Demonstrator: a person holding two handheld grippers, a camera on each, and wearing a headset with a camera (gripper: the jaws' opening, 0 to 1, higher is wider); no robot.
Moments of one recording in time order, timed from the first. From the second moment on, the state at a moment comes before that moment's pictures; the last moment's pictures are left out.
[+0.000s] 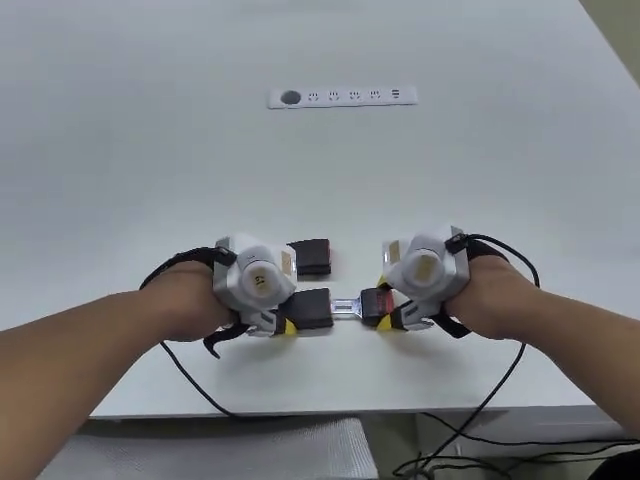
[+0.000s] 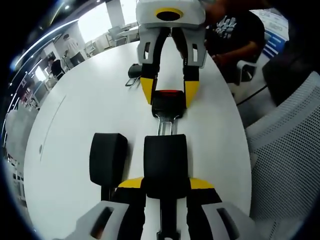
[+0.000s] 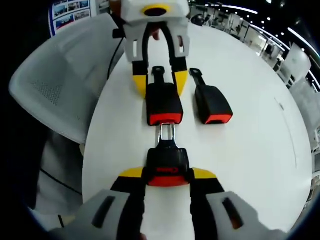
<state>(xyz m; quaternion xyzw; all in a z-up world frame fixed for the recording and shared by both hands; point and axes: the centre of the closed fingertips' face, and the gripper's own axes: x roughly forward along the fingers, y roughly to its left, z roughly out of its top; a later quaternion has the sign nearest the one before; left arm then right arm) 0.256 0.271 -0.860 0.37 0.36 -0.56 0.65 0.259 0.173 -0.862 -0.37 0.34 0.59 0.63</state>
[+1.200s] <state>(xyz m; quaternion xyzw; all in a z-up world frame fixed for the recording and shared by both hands) 0.256 0.270 -0.861 0.38 0.36 -0.57 0.63 0.258 0.193 -0.862 -0.38 0.32 0.61 0.62</state>
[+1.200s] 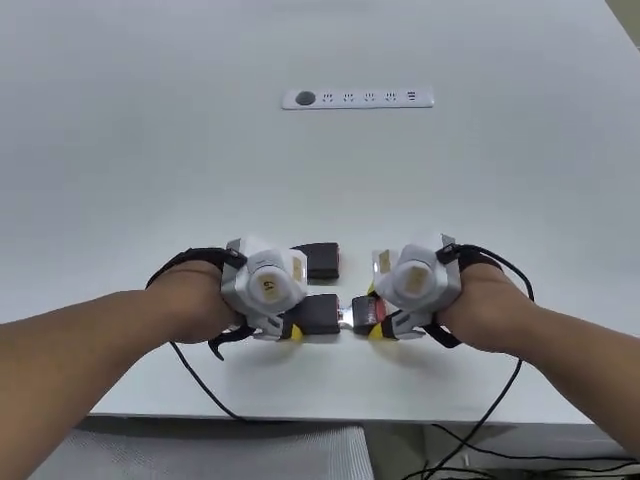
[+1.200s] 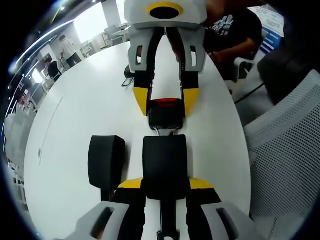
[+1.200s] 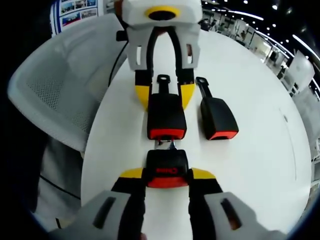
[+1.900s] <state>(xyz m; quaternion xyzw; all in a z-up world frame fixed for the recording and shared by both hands) 0.255 0.269 -0.862 0.38 0.37 -0.57 0.62 0.257 0.208 -0.861 -0.37 0.32 0.61 0.62</state>
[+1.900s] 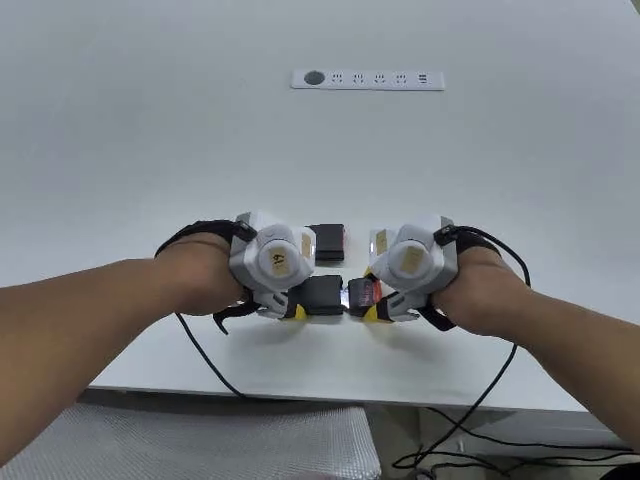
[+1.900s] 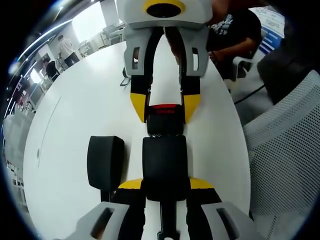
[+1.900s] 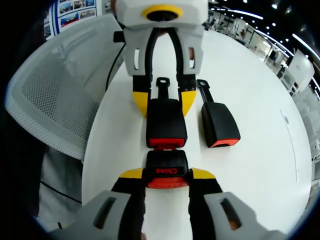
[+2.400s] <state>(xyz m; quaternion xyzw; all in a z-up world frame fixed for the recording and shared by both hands) 0.256 0.269 -0.862 0.37 0.37 -0.57 0.63 0.256 0.203 -0.860 -0.36 0.33 0.61 0.63</state>
